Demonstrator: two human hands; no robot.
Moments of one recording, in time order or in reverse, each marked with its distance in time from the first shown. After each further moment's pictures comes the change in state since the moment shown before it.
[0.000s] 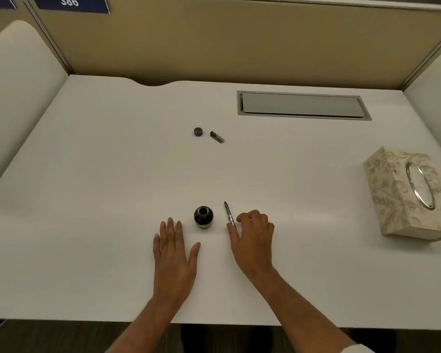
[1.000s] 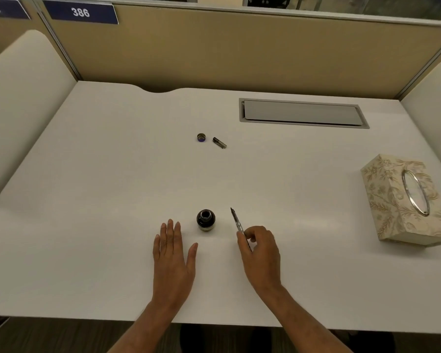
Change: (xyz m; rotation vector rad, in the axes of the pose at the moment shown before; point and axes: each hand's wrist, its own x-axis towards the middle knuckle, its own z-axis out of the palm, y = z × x) left_hand -0.003 0.003 -0.019 -0.093 0.089 0.007; right_hand -0.024 0.000 -0.034 0.474 -0.039 0.213
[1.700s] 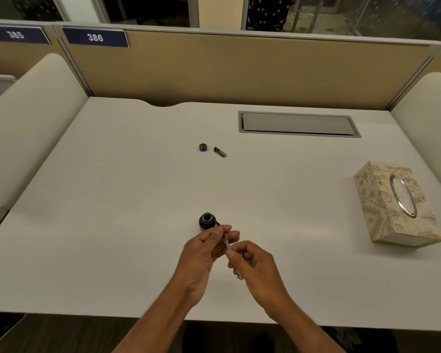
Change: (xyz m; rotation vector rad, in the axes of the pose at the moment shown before) left_hand 0.014 0.105 -0.089 -1.419 -0.423 -0.557; right_hand -0.037 -0.070 -0.064 0.496 -0.472 0.234
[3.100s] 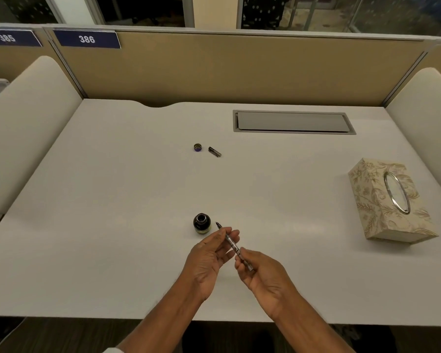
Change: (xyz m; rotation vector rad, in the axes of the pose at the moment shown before) left_hand 0.022 -0.024 0.019 -0.202 0.079 -0.176; right_hand 0.006 0.004 -0.020 0.828 0.214 0.552
